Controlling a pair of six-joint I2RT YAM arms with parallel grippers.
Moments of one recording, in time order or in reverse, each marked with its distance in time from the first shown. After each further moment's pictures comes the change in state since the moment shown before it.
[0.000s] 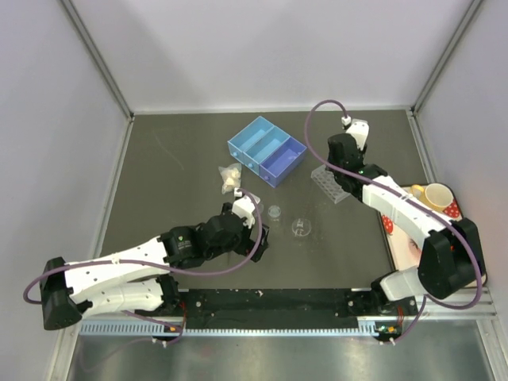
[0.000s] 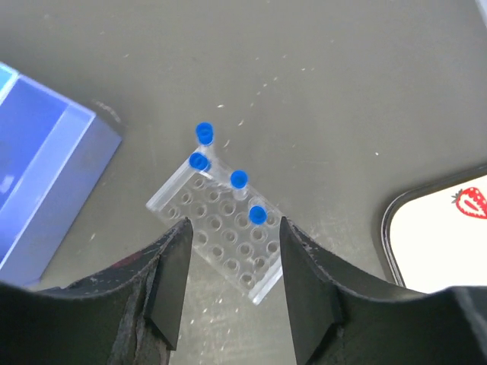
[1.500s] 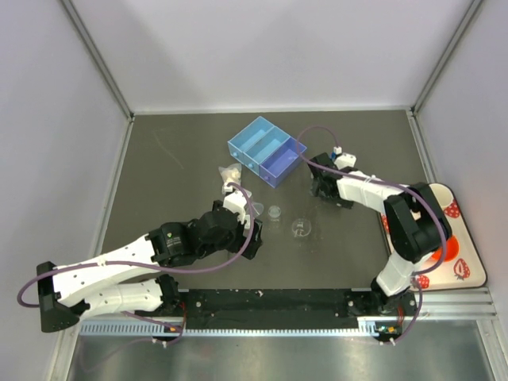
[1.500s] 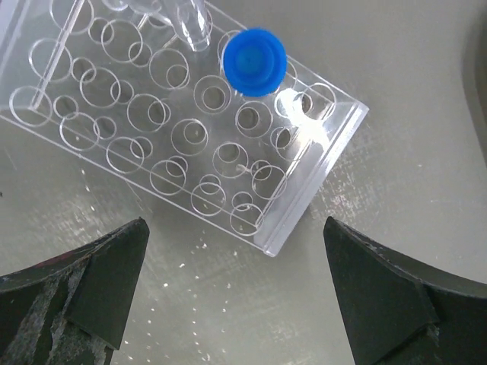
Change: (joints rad) left arm -0.003 -0.035 0.129 -0.212 -0.037 -0.081; right arm 0.038 0.278 -0.017 -0.239 -0.084 0.386
